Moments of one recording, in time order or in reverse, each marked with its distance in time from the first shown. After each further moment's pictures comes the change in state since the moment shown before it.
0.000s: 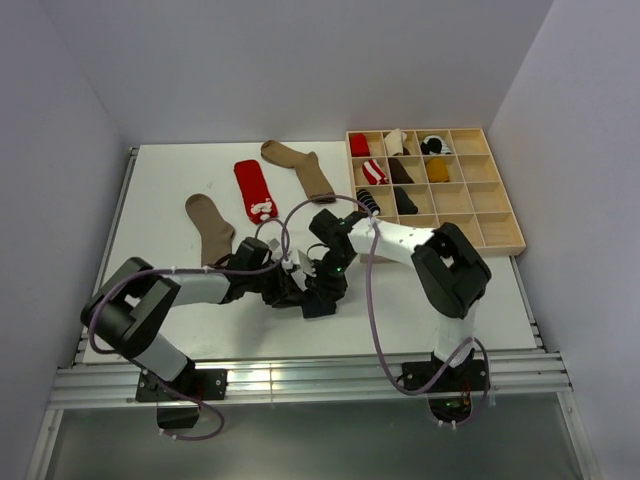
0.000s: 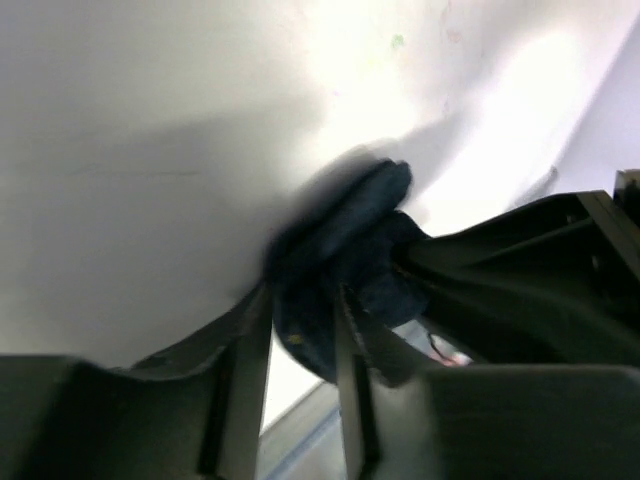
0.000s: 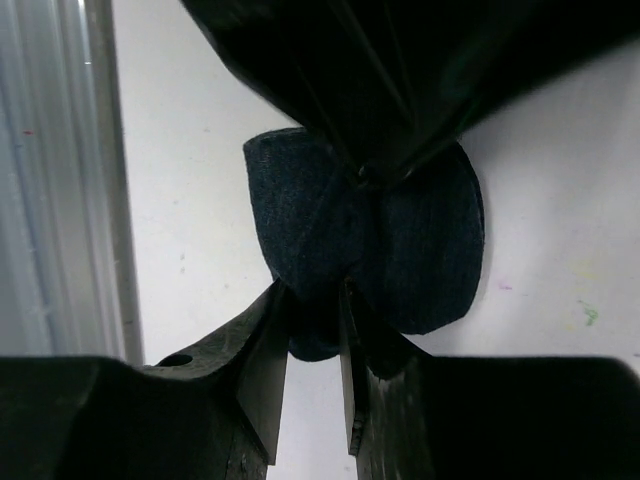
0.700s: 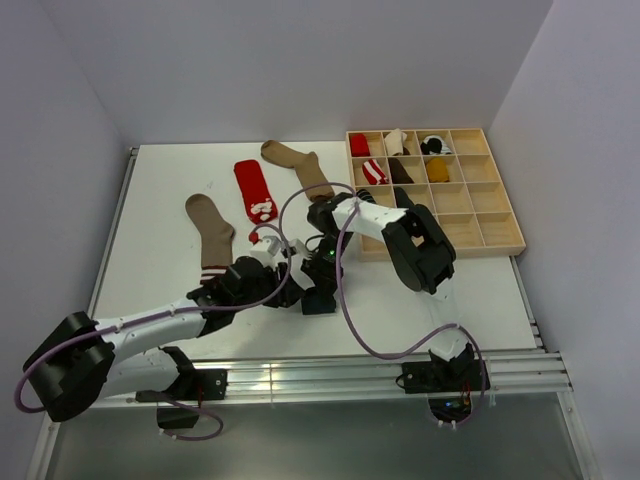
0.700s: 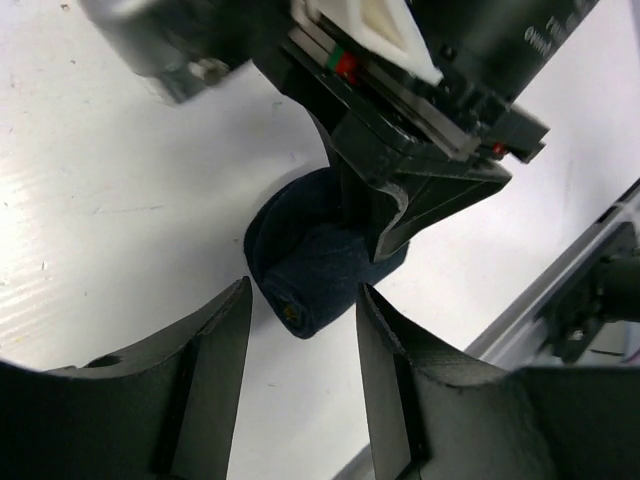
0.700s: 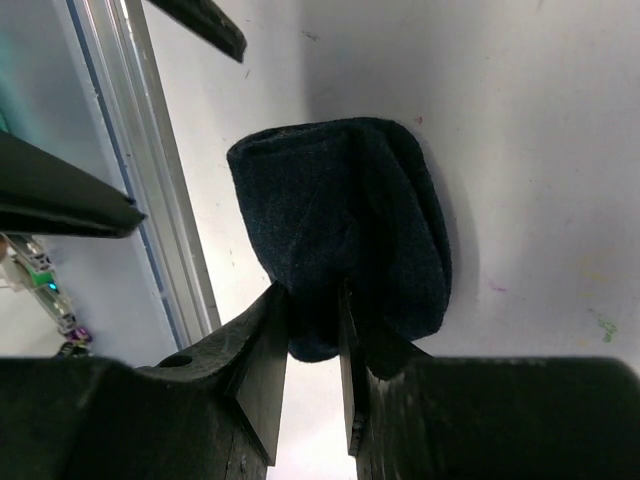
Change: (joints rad) left arm -0.206 -0.454 -0.149 0.028 -0.462 0.333; right arm -0.084 0.312 0.328 -0.346 -0.125 0.061
